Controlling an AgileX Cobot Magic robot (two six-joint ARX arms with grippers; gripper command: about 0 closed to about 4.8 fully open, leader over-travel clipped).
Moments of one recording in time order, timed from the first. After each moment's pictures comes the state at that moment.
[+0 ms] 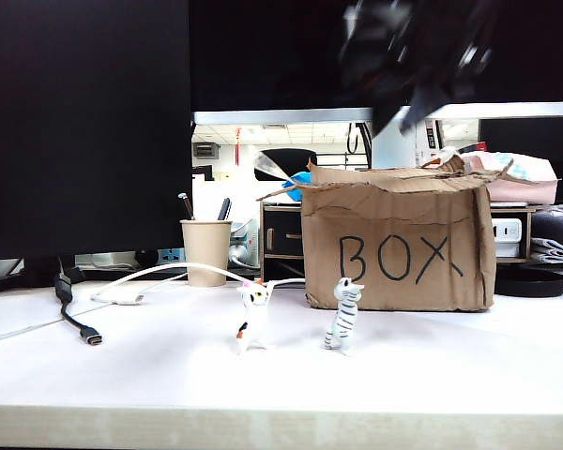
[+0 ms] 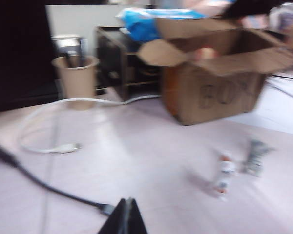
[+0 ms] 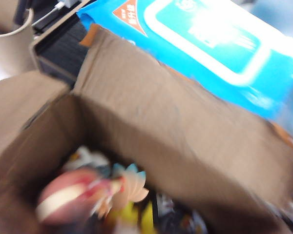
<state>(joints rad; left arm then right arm) -0.51 0.00 0.06 -0.13 0.02 -0.04 0.45 1.52 1.27 -0.33 0.14 -0.13</state>
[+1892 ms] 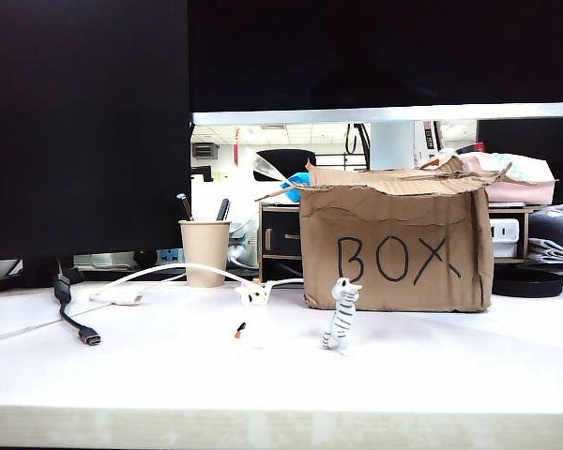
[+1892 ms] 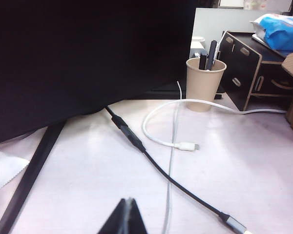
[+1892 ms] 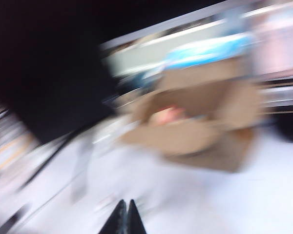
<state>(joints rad) -0.11 0.00 0.06 -0.13 0.03 -0.04 0.94 0.00 0.72 -0.79 0.49 0.45</state>
